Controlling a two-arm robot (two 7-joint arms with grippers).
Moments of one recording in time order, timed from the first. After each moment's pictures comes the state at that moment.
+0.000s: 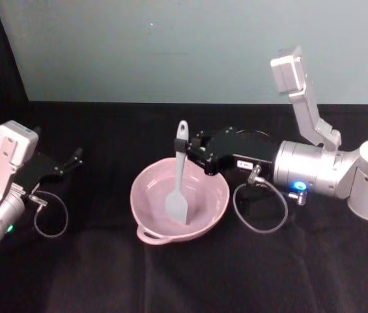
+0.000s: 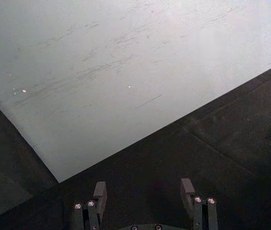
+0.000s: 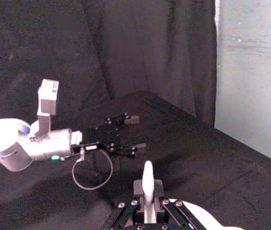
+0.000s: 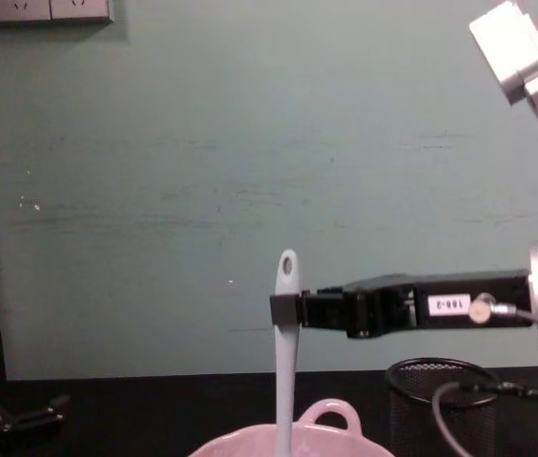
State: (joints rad) left arm -0.20 0.60 0.45 -1.41 -0.25 -0.12 0.03; right arm 0.55 0.57 -0.70 -1.52 0.73 0.23 0.57
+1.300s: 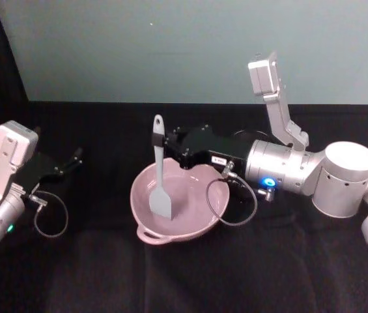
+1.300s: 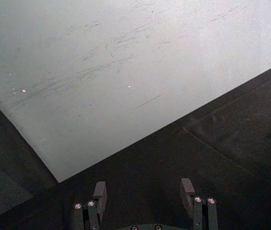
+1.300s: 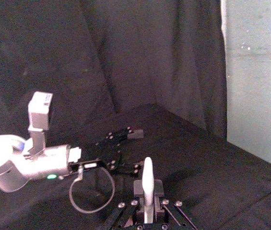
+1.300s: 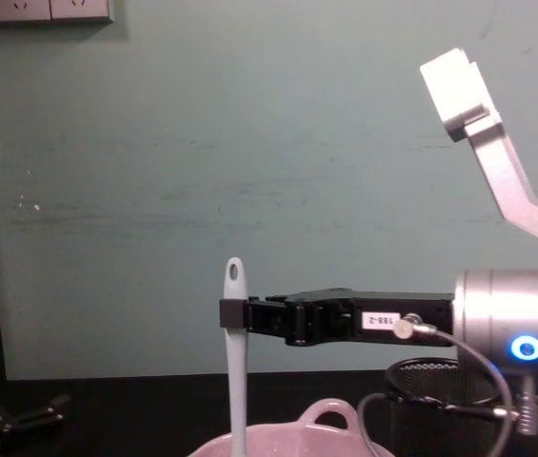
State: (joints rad) left arm -0.20 0.60 0.45 -1.41 -0.25 -0.12 0.03; right arm 0.58 0.40 -0.68 -1.33 0.68 0.15 0.65
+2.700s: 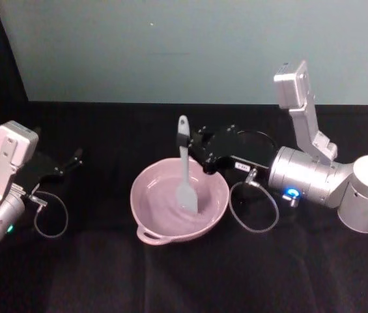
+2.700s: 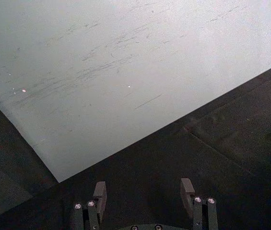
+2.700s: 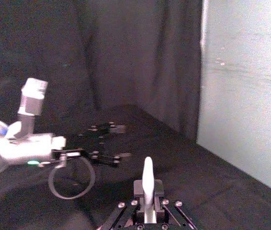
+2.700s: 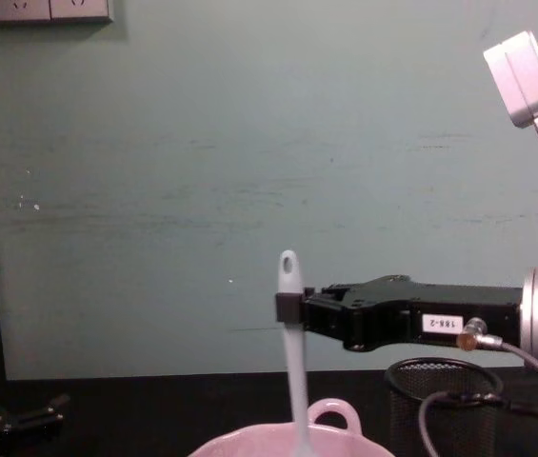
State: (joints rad) left arm -0.20 0.60 0.45 -1.41 -0.25 -0.12 0.03; right arm 0.46 0.46 -0.58 -1.45 0.55 0.09 0.60
